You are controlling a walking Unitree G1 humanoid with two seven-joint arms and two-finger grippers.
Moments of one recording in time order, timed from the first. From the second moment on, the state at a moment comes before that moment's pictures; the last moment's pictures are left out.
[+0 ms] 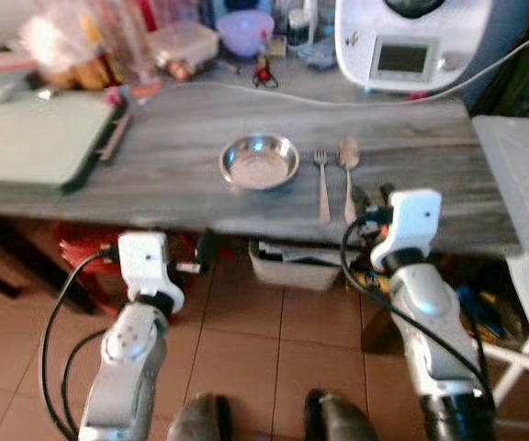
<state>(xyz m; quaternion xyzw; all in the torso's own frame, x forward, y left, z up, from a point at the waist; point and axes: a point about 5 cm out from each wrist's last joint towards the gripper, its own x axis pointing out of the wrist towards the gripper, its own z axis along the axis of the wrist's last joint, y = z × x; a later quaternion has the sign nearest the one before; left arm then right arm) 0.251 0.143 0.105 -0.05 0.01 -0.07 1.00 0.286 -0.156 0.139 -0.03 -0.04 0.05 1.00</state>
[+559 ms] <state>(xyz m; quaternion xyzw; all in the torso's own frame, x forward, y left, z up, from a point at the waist) 0.246 0.143 0.095 -0.06 0.03 -0.06 1.00 0.291 -0.161 0.137 -0.03 -0.02 0.03 1.00</state>
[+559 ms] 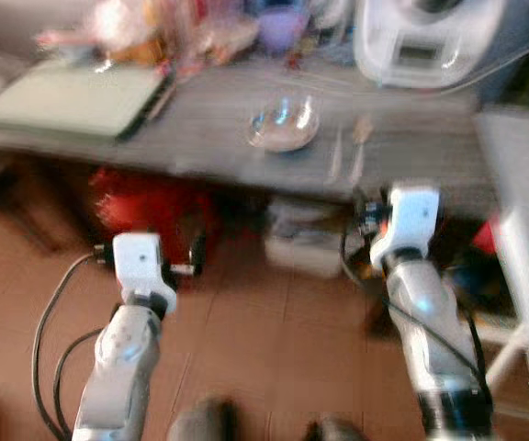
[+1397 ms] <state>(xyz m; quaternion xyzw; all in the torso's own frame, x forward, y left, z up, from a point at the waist) 0.249 0.142 0.099 -0.05 0.02 -0.08 1.00 0.294 -0.173 0.124 0.00 0.02 -0.02 1.00</state>
